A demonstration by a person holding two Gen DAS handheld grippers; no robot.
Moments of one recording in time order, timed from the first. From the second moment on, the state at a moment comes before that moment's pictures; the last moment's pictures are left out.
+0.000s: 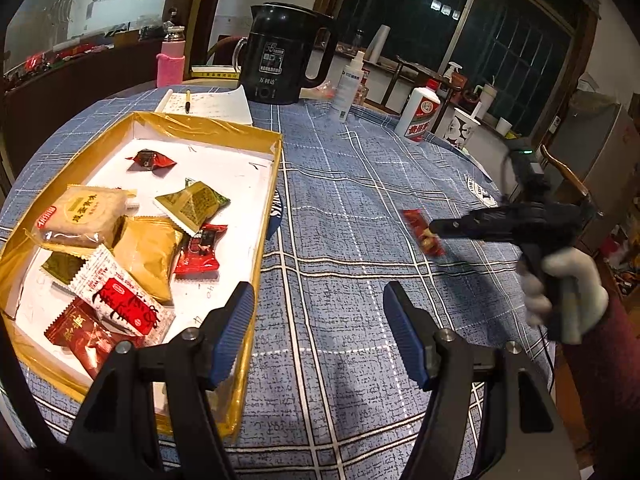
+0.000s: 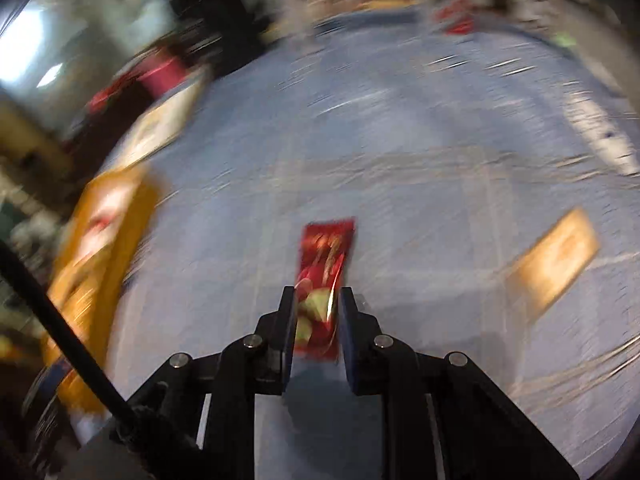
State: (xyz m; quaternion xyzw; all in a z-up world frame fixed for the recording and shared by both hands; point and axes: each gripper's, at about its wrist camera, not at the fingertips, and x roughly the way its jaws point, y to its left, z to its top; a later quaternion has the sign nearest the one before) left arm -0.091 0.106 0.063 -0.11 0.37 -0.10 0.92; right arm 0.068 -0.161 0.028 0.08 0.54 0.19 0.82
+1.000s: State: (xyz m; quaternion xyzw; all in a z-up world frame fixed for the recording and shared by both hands) left arm 0.035 -0.034 0.034 0.00 0.45 -0.12 0.89; right arm 0.111 -0.263 0.009 0.09 0.47 -0.04 0.88
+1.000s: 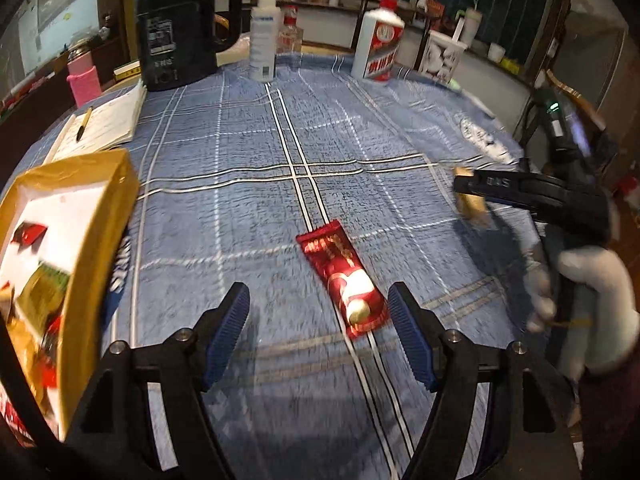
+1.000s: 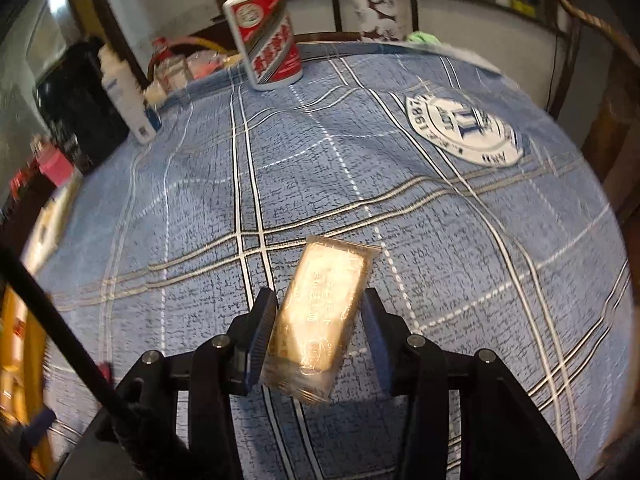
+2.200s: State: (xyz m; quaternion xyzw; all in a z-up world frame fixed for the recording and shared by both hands) left arm -0.057 0.016 0.091 -0.03 0.33 -0.10 0.94; right arm -0.013 -0.160 0.069 -0.08 0.37 0.06 0.92
